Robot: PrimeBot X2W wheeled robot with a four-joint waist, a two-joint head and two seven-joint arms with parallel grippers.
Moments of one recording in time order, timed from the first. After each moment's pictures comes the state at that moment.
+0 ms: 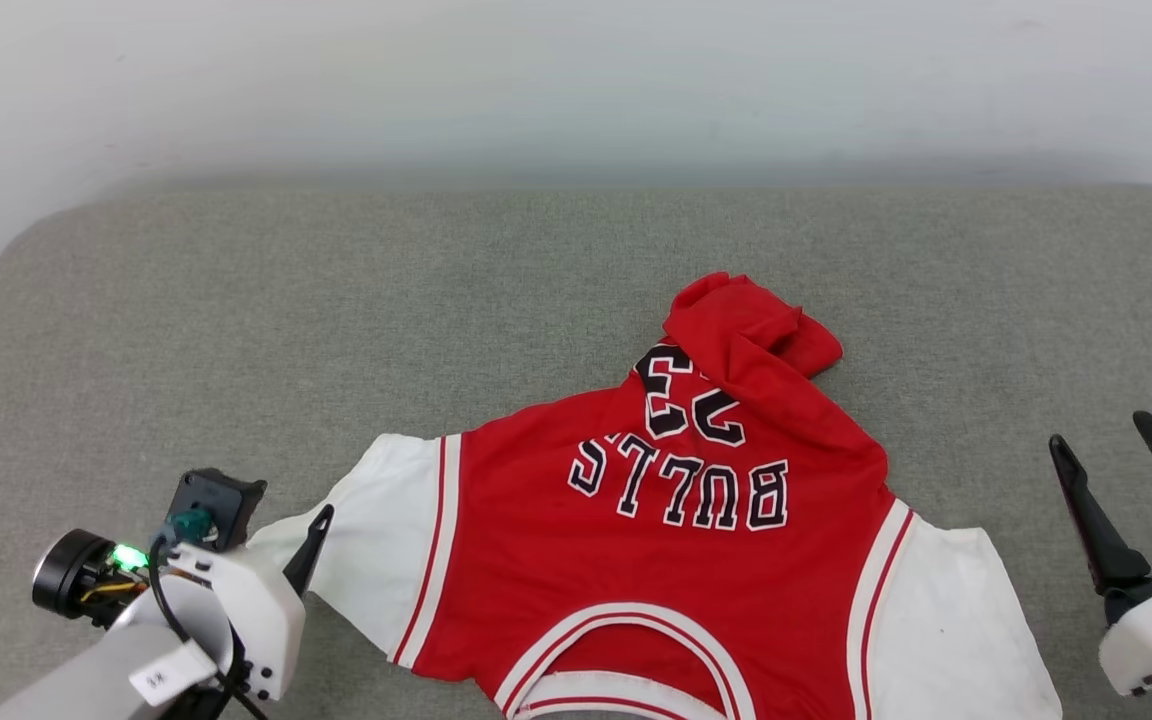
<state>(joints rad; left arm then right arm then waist) -0.53 0.77 -1.06 0.34 -0.90 0.20 -0.11 -0.02 -0.43 0.01 -0.01 0.25 0.13 -0.05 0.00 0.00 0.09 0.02</state>
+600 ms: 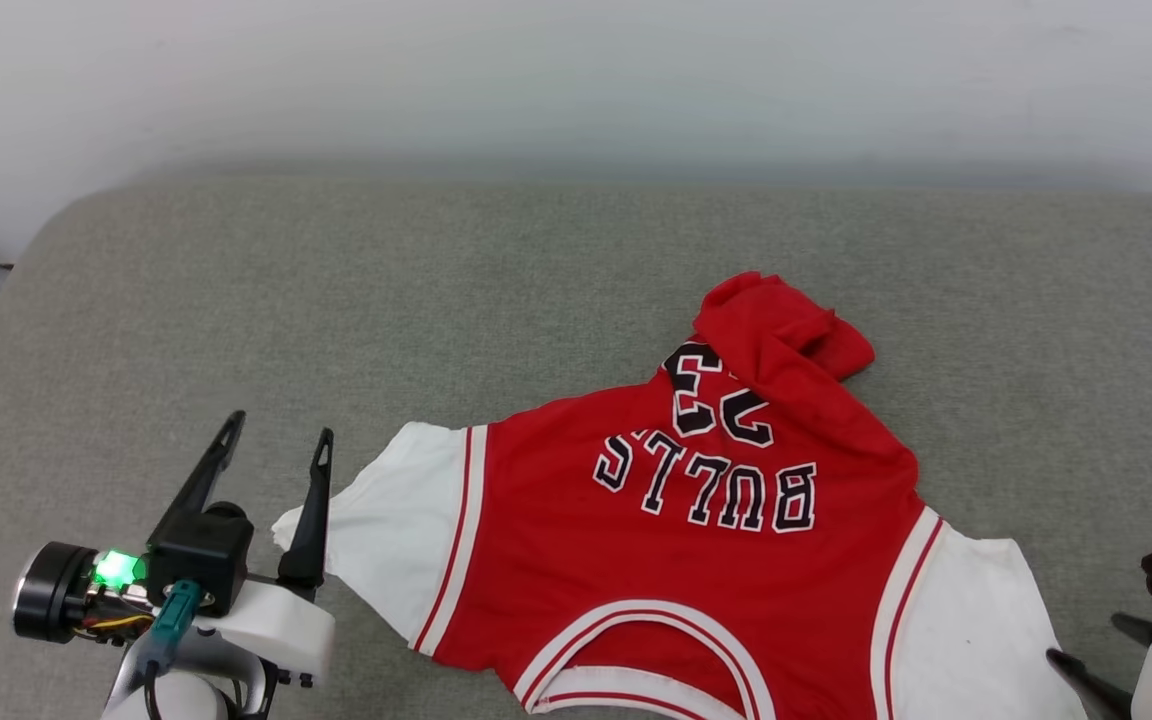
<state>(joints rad) -0.29 0.74 -0.77 0.00 -0.62 0.51 -0.26 0.10 -0.73 0.15 -0.17 0.57 0.13 0.64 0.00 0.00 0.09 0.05</state>
